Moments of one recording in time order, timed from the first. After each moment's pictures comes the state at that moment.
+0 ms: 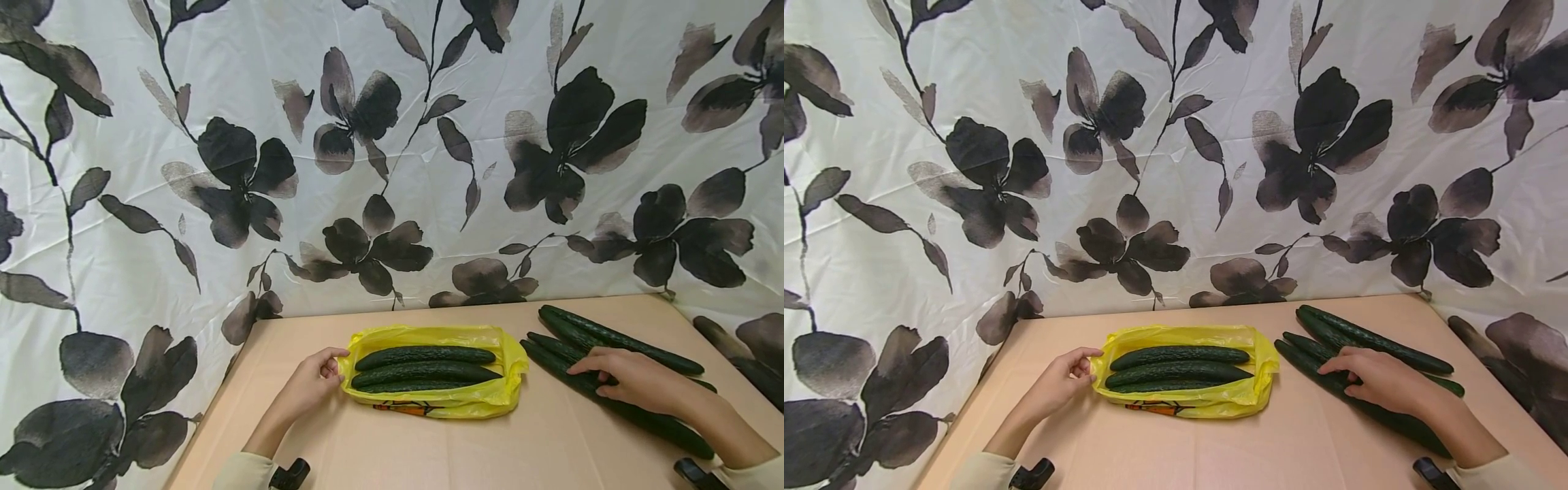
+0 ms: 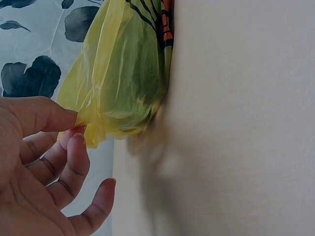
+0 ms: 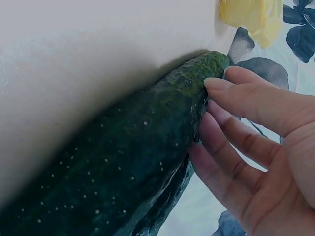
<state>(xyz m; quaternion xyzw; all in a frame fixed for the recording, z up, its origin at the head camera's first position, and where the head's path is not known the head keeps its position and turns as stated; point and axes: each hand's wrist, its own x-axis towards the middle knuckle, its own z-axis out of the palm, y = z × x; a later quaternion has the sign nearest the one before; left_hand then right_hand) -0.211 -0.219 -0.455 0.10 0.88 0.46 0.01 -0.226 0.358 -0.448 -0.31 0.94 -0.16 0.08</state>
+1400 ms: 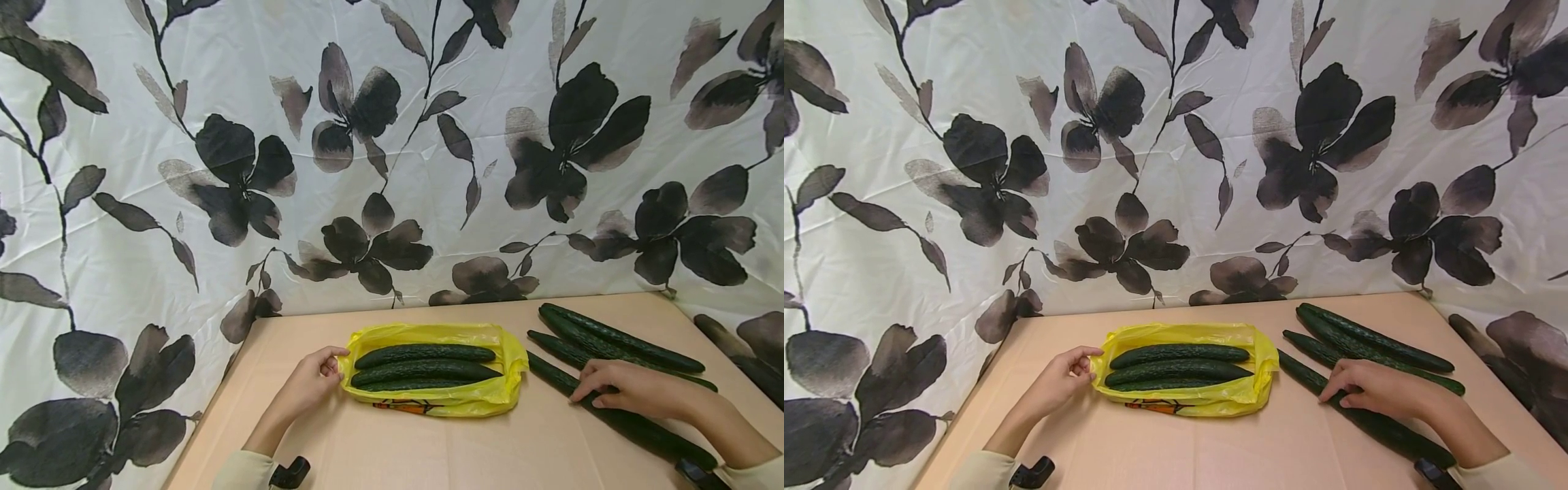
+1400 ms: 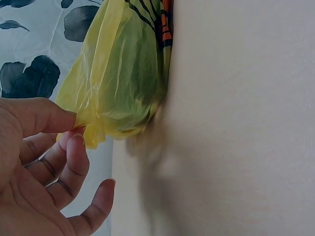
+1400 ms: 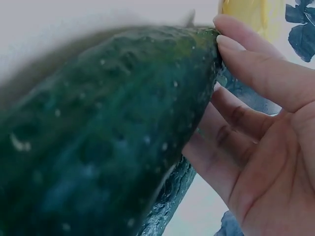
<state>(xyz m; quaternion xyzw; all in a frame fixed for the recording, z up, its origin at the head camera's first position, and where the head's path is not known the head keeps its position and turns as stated) -0.215 -0.217 -0.457 0.10 0.89 0.45 0.01 -0.233 0.365 -0.459 -0.41 0.85 -0.28 0.17</state>
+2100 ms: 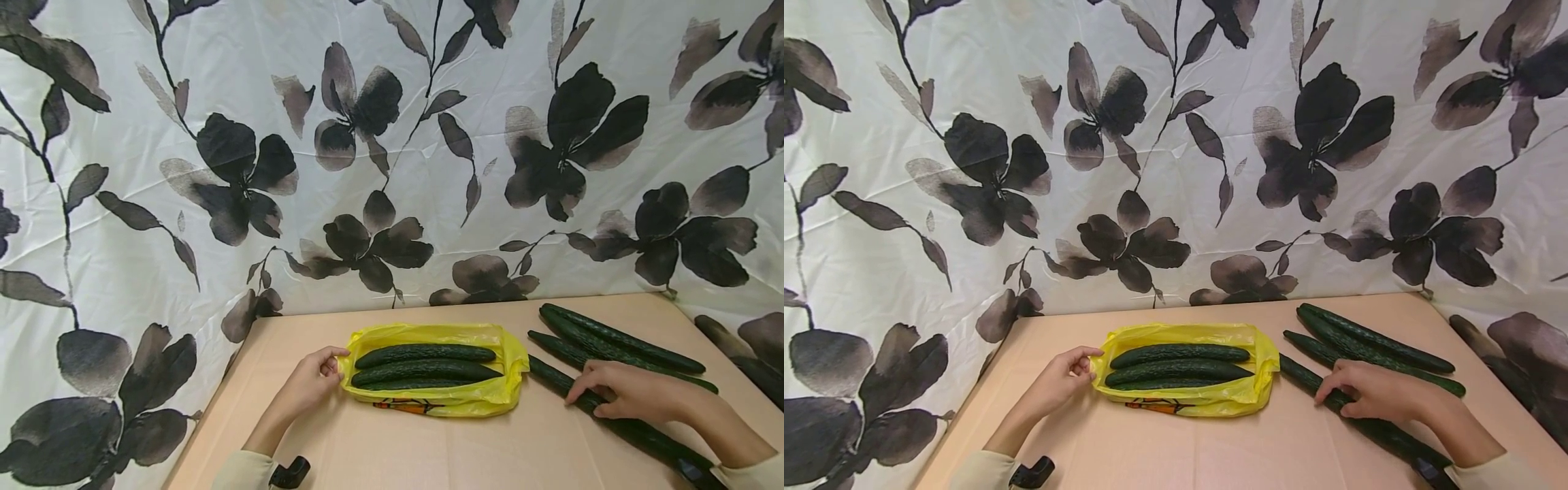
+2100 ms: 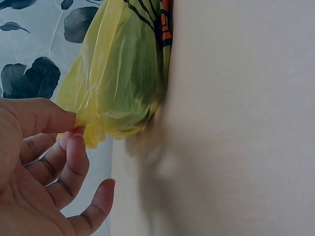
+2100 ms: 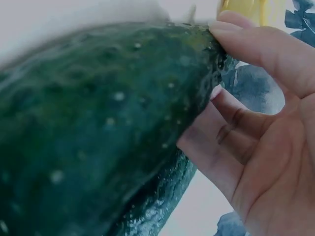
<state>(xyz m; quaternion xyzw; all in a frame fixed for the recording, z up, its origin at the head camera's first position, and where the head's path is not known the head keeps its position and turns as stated) -0.210 -0.222 -0.455 0.10 0.89 0.45 0.02 -0.216 0.351 -0.452 -0.36 0.87 -0.27 0.21</state>
